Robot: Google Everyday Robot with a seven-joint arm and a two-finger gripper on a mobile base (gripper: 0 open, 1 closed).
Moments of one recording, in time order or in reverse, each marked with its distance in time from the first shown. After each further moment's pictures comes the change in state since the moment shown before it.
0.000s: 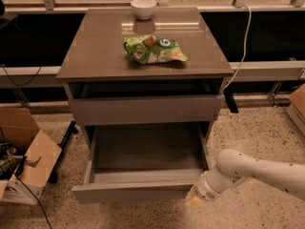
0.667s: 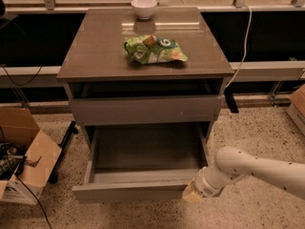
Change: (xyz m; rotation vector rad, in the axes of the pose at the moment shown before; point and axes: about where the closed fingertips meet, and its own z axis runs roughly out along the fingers) arm -0.016 -0.015 -0.001 0.041 -0.035 -0.021
